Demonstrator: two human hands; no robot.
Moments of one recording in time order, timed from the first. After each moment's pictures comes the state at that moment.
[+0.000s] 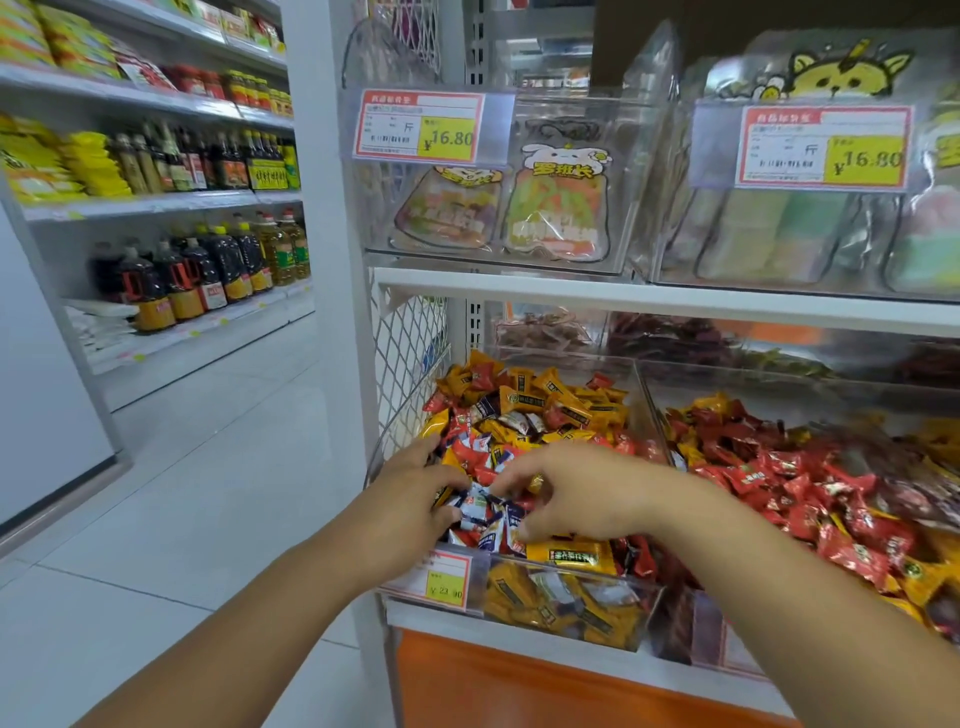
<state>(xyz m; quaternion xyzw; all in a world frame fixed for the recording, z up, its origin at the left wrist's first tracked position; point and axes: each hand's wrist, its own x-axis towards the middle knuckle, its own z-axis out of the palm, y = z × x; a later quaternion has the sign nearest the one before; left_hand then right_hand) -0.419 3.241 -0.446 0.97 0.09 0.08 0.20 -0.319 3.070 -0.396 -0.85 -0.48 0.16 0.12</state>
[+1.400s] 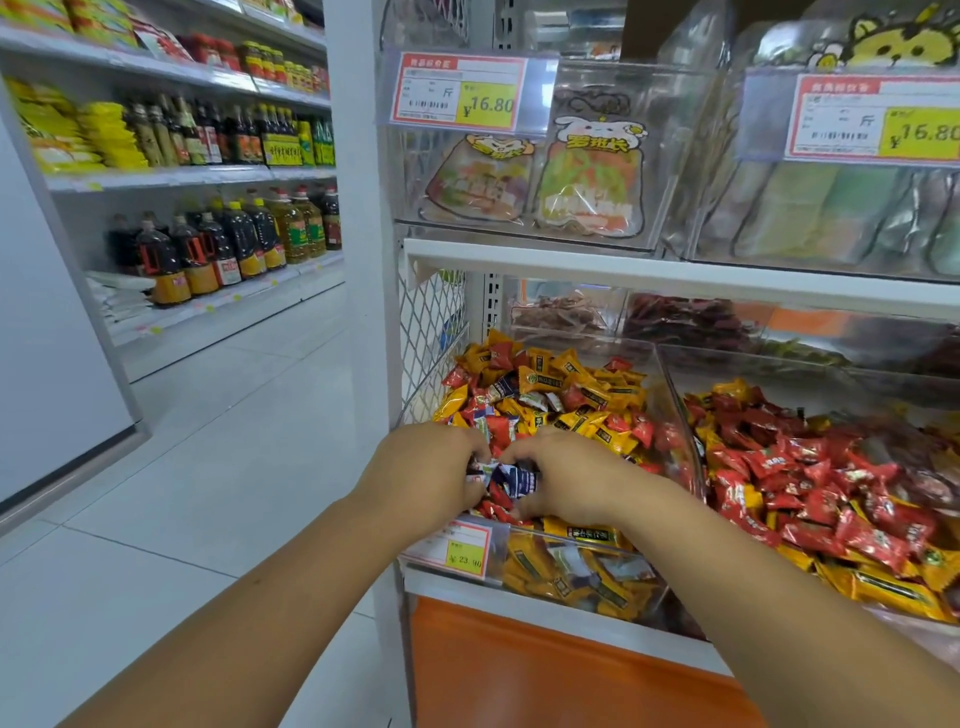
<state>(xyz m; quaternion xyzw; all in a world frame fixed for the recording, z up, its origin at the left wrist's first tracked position) -0.414 3.237 -0.437 0.98 0.08 0.15 0.04 -0.309 3.099 -0.436 -0.88 -0.46 0.08 0.06</state>
